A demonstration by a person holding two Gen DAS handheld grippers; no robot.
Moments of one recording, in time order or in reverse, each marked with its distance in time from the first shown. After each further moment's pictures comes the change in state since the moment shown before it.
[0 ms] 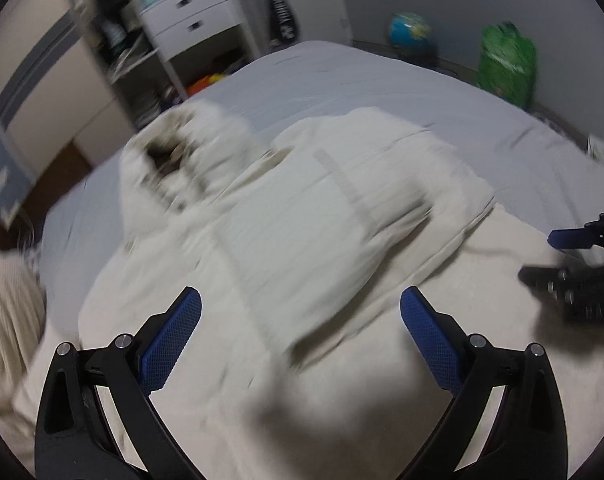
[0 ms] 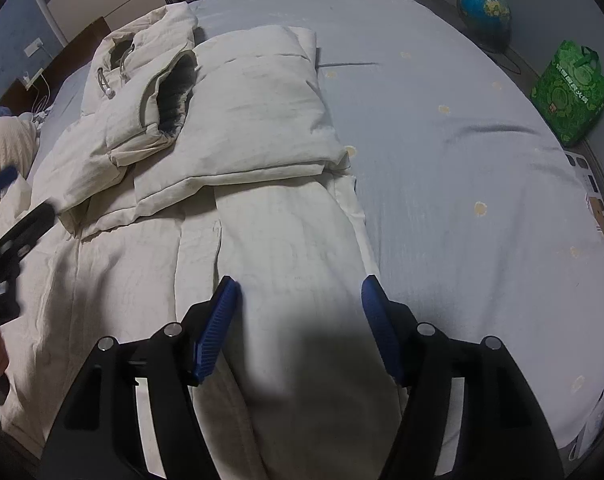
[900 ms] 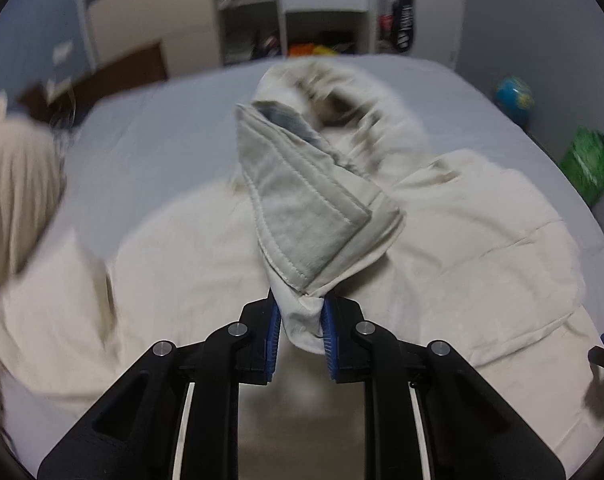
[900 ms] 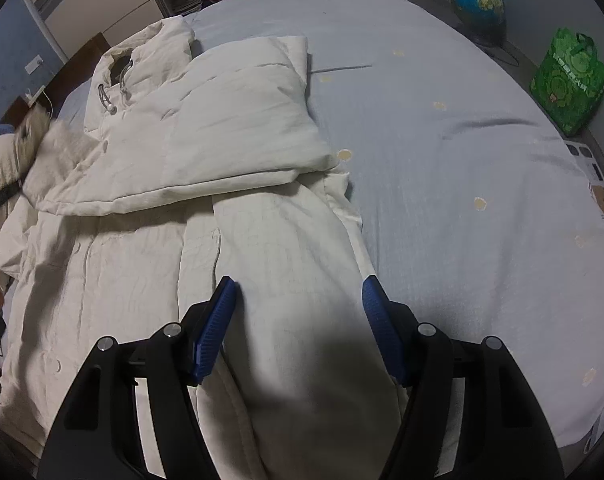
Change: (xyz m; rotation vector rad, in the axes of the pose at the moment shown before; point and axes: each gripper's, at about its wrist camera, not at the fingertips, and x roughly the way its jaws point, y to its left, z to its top) left arm 0.040 0.190 -0.061 -0.504 0.072 0.033; right arm -0.008 -0.004 -0.006 0.041 -0.031 0.029
